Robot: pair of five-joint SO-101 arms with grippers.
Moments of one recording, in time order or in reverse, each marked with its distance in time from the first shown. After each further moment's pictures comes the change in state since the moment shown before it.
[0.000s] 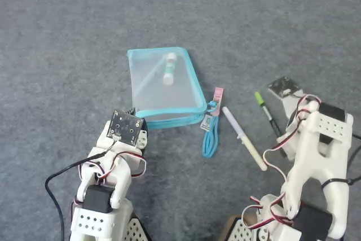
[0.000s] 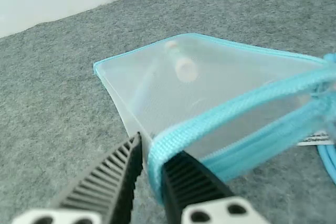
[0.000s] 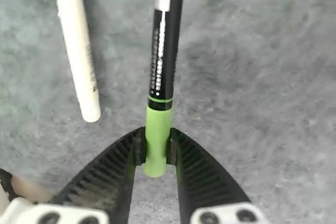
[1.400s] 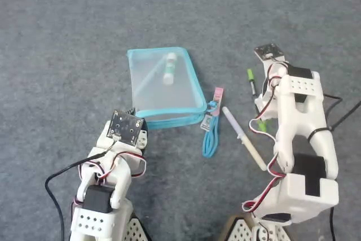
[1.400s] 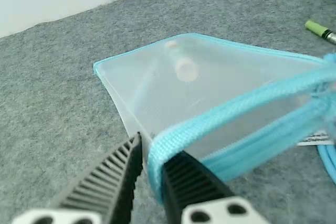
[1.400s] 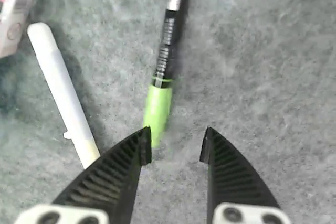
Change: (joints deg) left arm 0.0 0.0 0.0 0.0 0.0; right arm -14.9 24.4 -23.3 -3.4 -23.2
